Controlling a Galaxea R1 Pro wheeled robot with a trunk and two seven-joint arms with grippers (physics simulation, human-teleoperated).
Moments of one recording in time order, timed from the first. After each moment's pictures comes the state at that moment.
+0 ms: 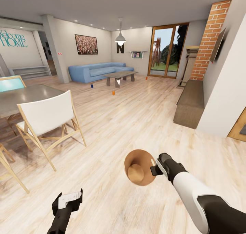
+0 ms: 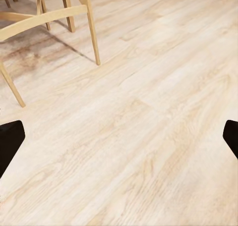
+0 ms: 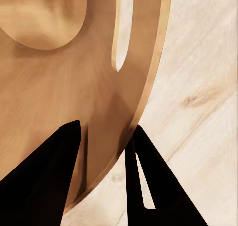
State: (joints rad) left arm 0.04 -0.04 0.01 -1.33 0.03 -0.07 0.16; right arm -0.92 0.05 0.04 -0.34 0.17 0.79 0.04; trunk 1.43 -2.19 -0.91
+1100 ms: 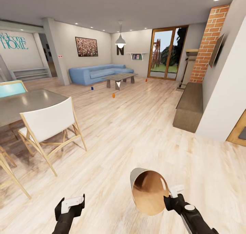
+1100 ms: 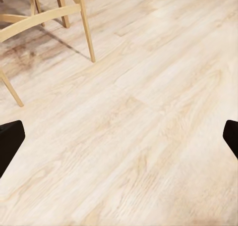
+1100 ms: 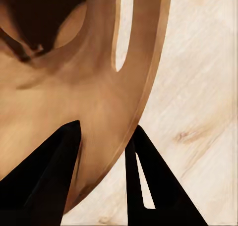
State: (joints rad) left arm 0.04 -0.04 -0.01 -1.26 0.03 -0.08 0.17; right arm -0.29 -0.09 0.01 -0.88 0.15 0.28 0.16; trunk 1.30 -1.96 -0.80
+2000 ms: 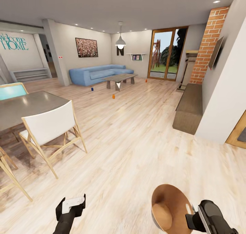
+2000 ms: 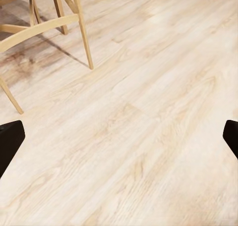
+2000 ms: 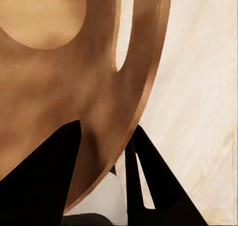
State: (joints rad) left arm 0.04 -0.04 -0.02 -1.26 0.04 -0.09 0.17; right arm -0.29 -0.11 -0.25 -0.99 0.17 1.05 0.17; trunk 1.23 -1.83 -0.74
